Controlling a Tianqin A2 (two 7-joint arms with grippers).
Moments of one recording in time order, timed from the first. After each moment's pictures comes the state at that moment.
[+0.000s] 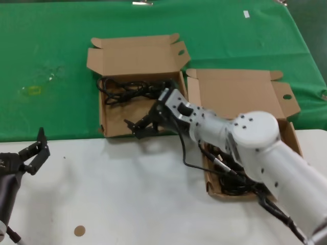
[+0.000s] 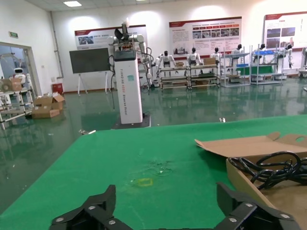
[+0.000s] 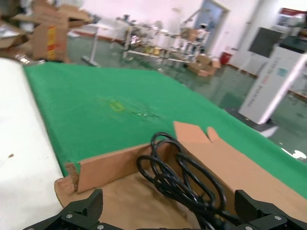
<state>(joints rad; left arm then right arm) 0.00 -0.30 1.60 -1.60 -1.80 0.00 0.00 0.82 0.13 -2.08 0.74 1.70 -0.40 -0.26</state>
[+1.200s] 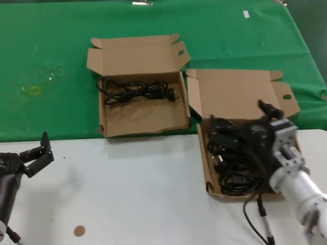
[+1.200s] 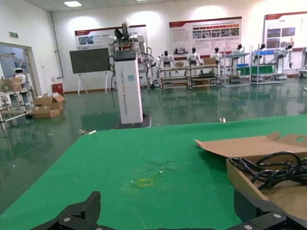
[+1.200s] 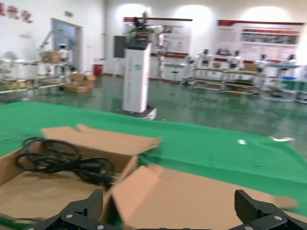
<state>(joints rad) 0.00 -0.30 1.60 -1.60 -1.80 0.00 0.00 0.13 0.27 -1.68 1.46 1.78 -0.07 -0.04</state>
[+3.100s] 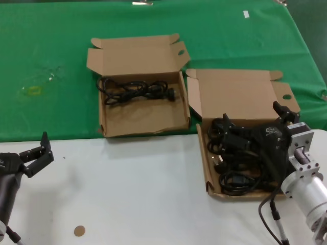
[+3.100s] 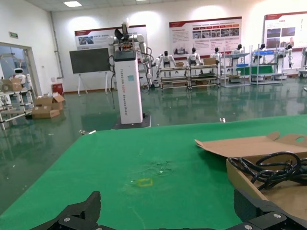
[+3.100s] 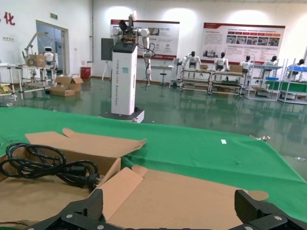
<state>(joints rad) 0.00 -0.30 1.60 -1.60 -1.80 0.00 0.00 0.05 0.29 -1.63 1.55 1.79 -0.02 -0.02</state>
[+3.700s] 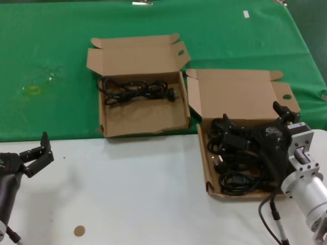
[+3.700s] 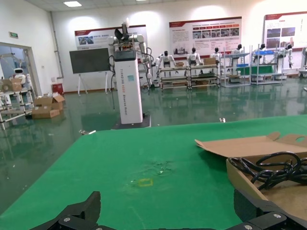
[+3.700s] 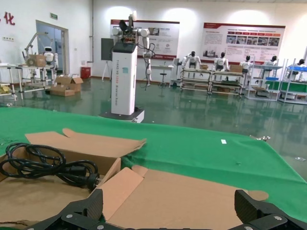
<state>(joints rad) 0.00 -0.30 1.60 -1.60 -1.80 0.00 0.00 0.05 0.29 -1.63 1.55 1.79 -0.02 -0.02</state>
